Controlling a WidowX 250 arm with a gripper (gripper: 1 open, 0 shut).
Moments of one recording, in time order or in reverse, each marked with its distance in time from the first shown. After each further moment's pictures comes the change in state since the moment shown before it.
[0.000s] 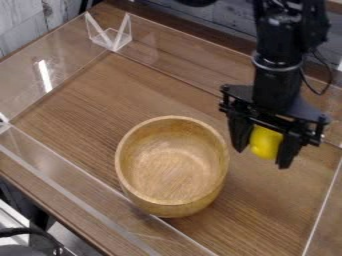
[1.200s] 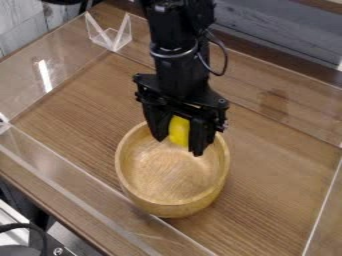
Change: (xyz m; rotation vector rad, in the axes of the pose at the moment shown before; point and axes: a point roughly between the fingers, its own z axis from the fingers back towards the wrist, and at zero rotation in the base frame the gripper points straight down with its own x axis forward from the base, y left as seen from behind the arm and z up) arm -0.041 0.070 0.009 0.002 -0.007 0.024
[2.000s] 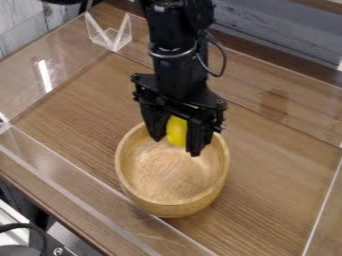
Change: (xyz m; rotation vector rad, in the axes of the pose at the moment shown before) arm -0.002 0.001 0.000 0.013 0.012 0.004
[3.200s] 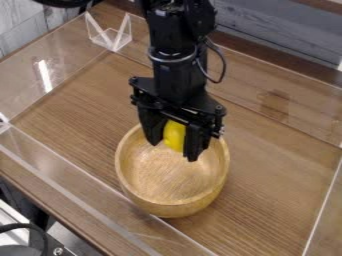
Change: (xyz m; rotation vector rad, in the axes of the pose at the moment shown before) arm -0.005 -0.001 -0.002 0.022 0.024 0.000
